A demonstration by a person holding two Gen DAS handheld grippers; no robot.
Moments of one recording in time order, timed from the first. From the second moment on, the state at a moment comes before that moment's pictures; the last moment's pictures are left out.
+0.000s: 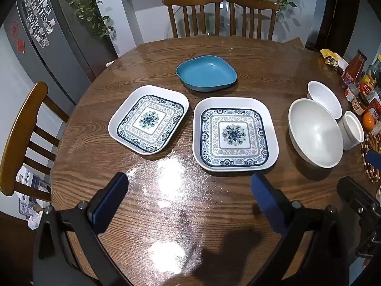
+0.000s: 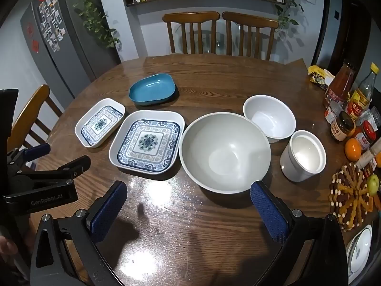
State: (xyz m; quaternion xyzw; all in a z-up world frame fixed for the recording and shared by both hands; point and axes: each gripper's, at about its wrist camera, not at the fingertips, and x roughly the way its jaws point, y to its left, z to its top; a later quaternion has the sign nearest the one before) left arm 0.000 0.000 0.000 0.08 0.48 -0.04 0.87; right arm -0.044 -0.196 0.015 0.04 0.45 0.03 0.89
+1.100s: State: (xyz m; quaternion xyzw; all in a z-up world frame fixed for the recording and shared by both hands) left arm -0.010 -0.009 0.014 0.08 0.46 -0.08 0.88; right arm -0.058 -0.200 0.025 0.04 0.44 0.01 0.90
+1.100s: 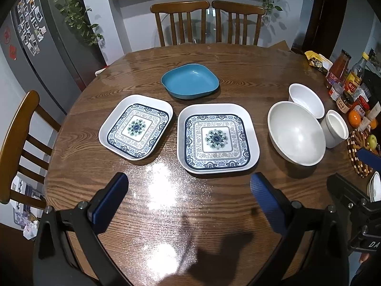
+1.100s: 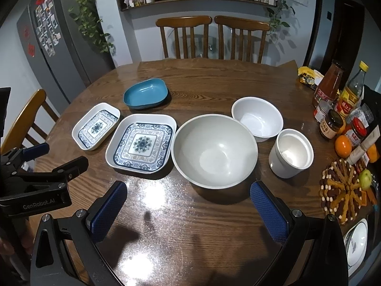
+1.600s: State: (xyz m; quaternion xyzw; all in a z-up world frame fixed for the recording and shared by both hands) left arm -0.010 -0.007 0.013 0.07 0.46 -0.08 0.88; right arm -0.059 -0.198 0.024 0.04 0.44 0.01 0.90
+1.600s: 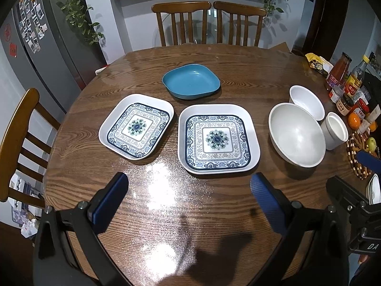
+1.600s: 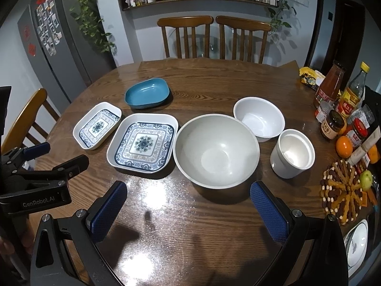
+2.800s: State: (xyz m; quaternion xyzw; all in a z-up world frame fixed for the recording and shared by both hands) left arm -0.007 0.001 0.010 0.04 0.47 -0.09 0.88; right arm -0.058 -0.190 0.020 0.03 0.44 0.02 0.90
